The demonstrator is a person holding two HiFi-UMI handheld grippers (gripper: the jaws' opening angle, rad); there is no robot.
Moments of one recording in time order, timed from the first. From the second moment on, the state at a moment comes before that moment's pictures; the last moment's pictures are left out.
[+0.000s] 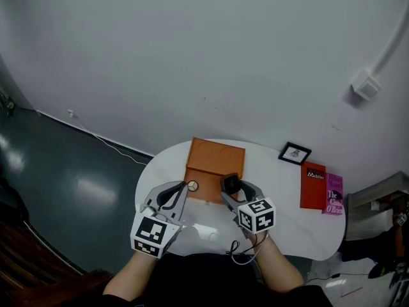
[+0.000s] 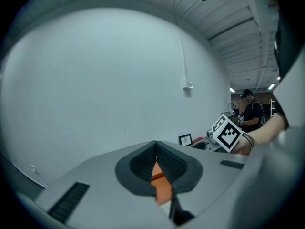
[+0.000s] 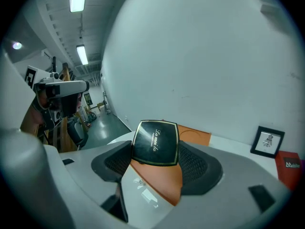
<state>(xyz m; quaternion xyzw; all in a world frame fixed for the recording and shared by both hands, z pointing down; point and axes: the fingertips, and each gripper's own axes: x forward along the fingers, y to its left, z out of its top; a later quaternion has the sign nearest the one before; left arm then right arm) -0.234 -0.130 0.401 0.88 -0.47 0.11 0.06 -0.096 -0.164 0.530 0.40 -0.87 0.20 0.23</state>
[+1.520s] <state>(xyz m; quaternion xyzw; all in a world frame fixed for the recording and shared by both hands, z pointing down) -0.256 -0.140 0.482 0.83 -0.51 0.12 0.20 -0.145 -0.189 0.681 0.24 -0.84 0.23 0.43</state>
